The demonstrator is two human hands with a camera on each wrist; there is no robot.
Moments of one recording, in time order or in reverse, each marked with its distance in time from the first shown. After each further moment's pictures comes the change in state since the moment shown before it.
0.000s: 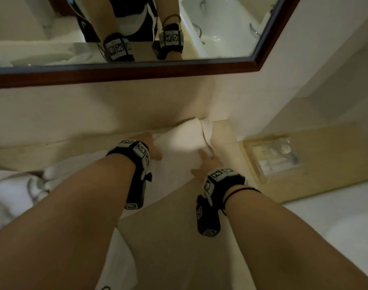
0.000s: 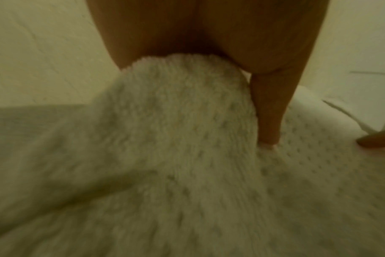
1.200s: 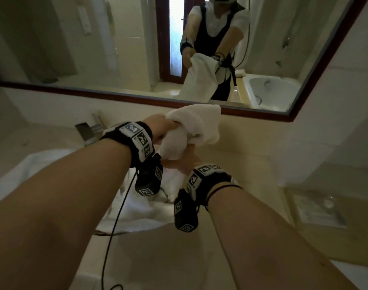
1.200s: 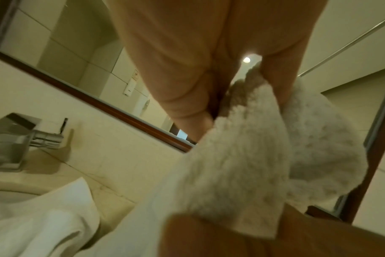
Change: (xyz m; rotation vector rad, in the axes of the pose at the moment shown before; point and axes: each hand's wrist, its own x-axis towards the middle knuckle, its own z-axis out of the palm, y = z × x) left_hand -0.296 -0.078 -0.058 -1.048 0.431 0.016; right_hand -0.248 -0.115 0.043 0.561 -0.026 -0.670
